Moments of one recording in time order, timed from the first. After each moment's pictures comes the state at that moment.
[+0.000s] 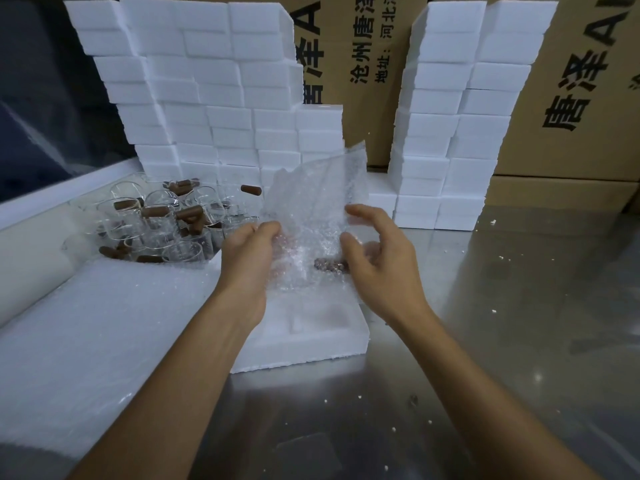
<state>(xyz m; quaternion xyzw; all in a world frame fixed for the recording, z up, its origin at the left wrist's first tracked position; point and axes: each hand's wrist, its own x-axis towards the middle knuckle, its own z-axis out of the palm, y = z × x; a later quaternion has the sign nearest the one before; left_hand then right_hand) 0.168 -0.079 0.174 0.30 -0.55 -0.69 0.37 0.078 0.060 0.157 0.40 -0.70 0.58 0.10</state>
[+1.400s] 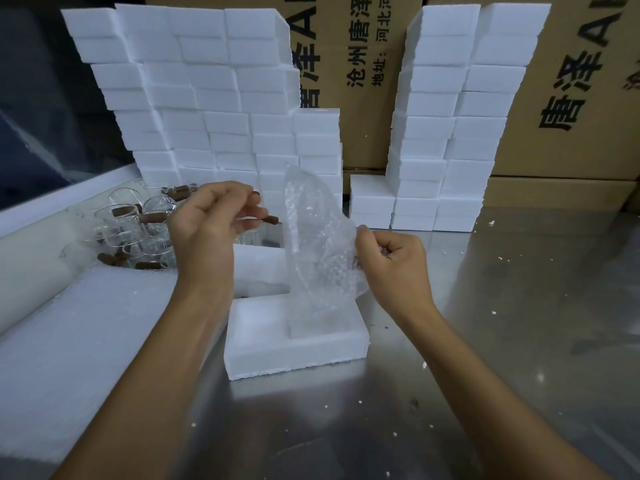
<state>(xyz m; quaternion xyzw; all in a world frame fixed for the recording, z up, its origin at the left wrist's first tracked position) 0.198 -0.084 0.206 0.10 -0.56 -0.63 0.53 0.072 0.062 0.161 0.36 -0.66 0.65 0.09</state>
